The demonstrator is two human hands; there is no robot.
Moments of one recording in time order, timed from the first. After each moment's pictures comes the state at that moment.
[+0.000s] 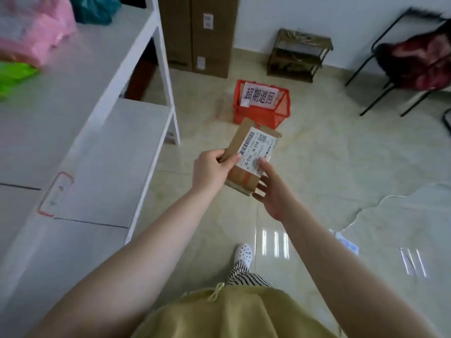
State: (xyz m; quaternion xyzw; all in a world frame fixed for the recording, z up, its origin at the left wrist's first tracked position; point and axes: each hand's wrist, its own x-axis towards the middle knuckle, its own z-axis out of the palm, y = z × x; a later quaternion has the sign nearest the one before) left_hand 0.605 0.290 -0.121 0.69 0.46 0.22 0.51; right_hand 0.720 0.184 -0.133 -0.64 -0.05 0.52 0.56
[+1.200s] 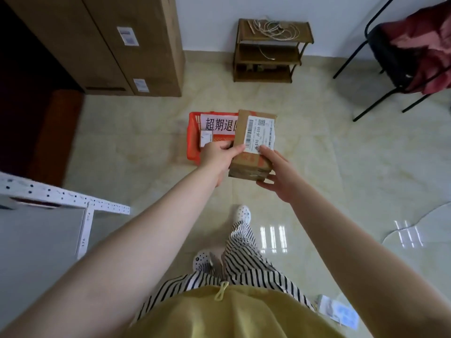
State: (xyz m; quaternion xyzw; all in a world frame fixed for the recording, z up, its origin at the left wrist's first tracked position) left_hand 1.201 0.655 -0.183 0.53 0.48 0.09 0.69; right_hand 1.299 0.527 -0.185 -0.68 0.02 0.50 0.53
